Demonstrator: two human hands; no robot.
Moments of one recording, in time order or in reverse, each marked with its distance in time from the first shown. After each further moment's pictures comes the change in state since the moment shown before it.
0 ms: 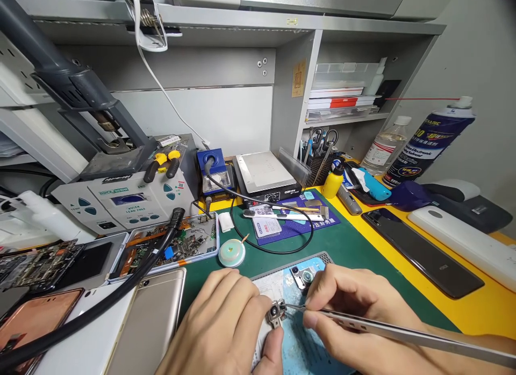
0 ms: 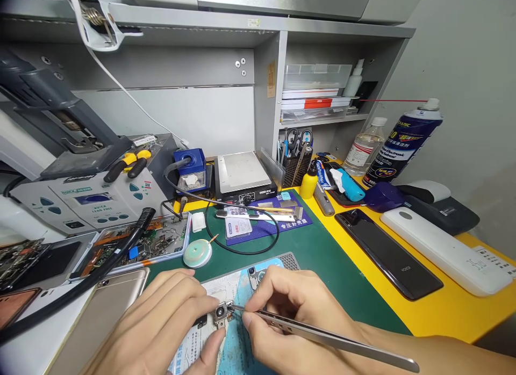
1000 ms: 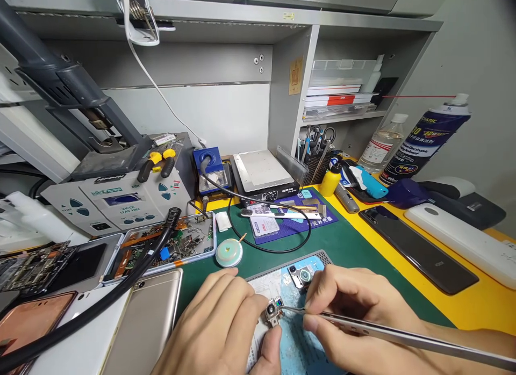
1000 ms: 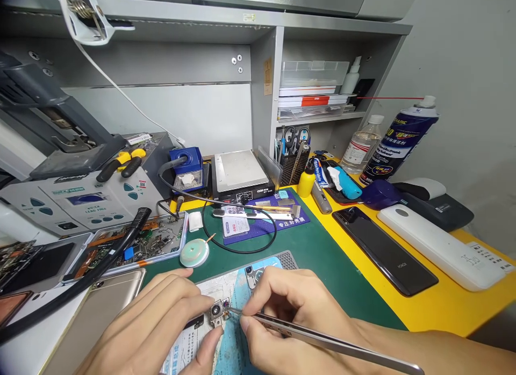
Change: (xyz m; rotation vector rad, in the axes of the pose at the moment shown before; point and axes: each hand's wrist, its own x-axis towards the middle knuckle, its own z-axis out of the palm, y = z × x) left_hand -0.002 0.001 0.004 -0.013 0.038 -0.004; right_hand -0.002 0.010 0.001 -0.034 0.058 -0.123
